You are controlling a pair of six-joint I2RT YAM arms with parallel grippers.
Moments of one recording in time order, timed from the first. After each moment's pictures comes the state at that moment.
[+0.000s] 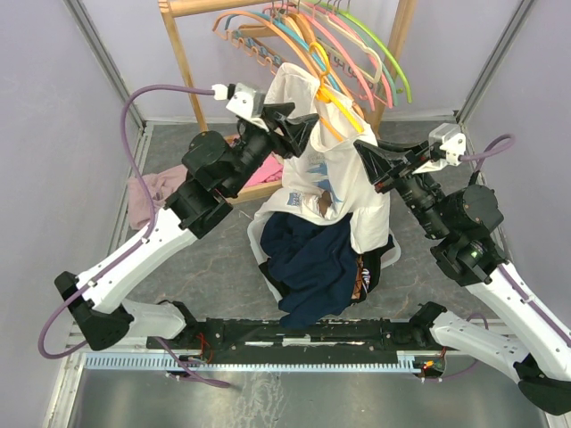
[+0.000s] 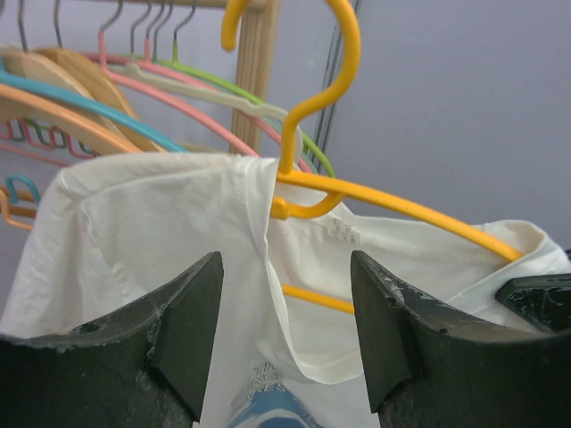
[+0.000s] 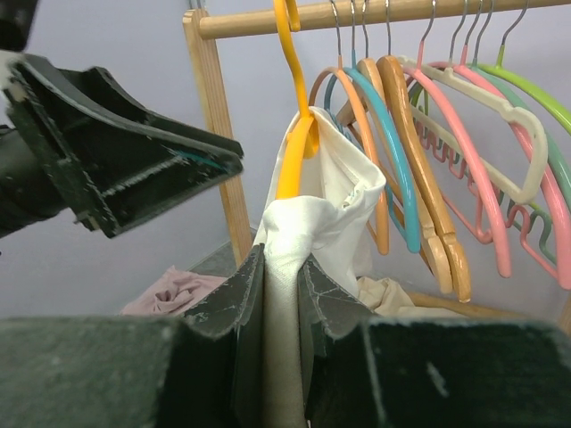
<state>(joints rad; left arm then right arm) -0.83 1.30 1.44 0.14 -0.13 -0.13 0.70 0.84 1.08 0.16 0.05 0.09</state>
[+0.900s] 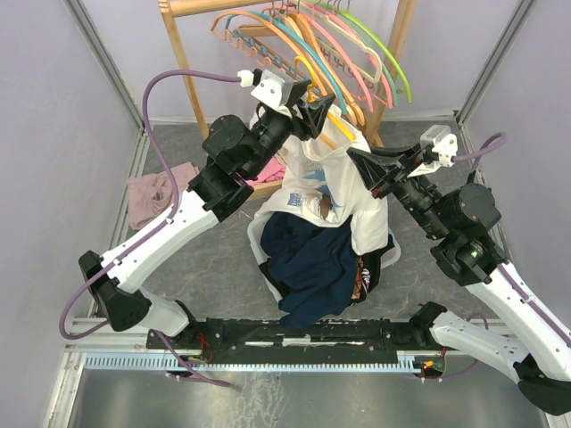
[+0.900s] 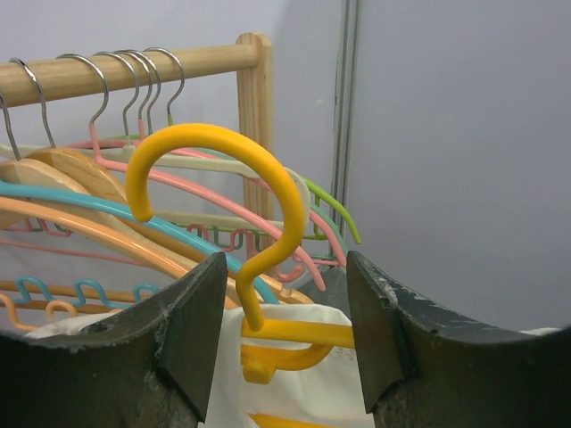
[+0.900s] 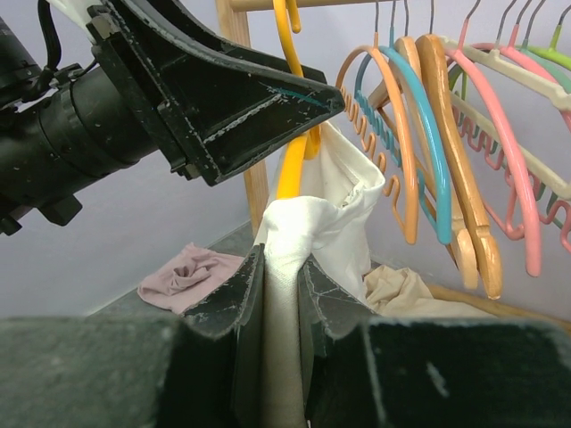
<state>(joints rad) -0.84 1.44 1.56 0.27 -0.09 0.05 0.70 0.84 1.08 0.12 -0.03 0.10</state>
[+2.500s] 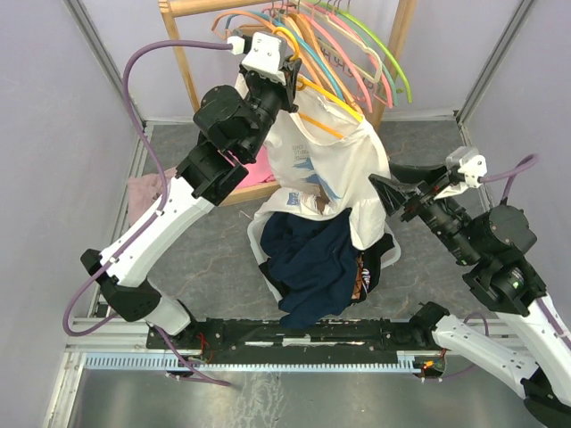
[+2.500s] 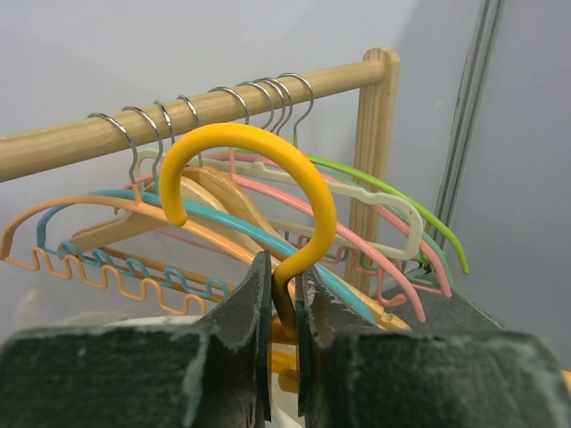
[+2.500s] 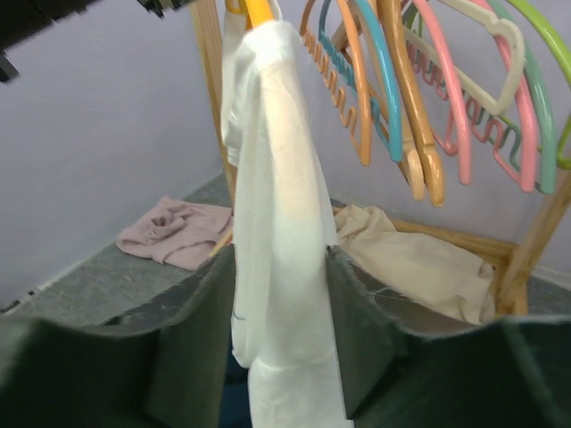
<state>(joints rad) -0.83 1.53 1.88 0.01 -0.35 0.16 0.70 0.69 1.13 -0.21 0.04 0.07</state>
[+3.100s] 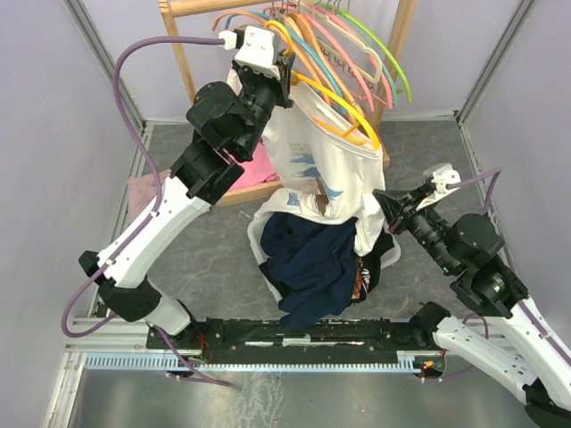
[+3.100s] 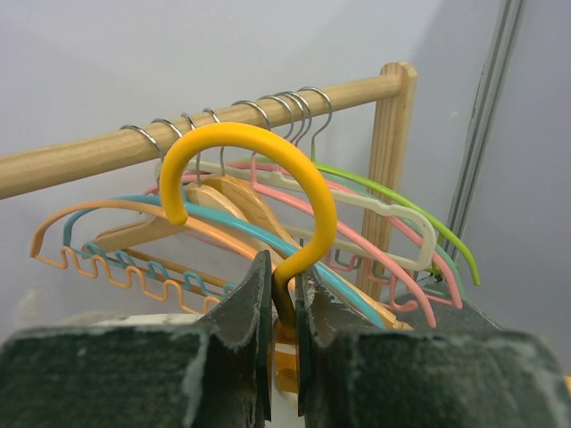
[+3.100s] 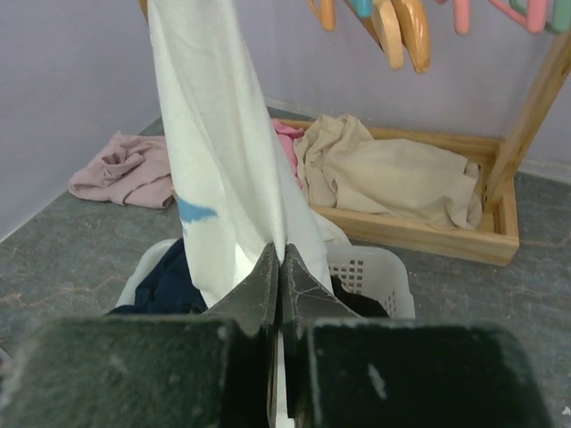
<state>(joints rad) -0.83 1.53 1.93 -0.03 -0.39 0.17 0.70 0.61 0.93 -0.28 0.15 0.12</state>
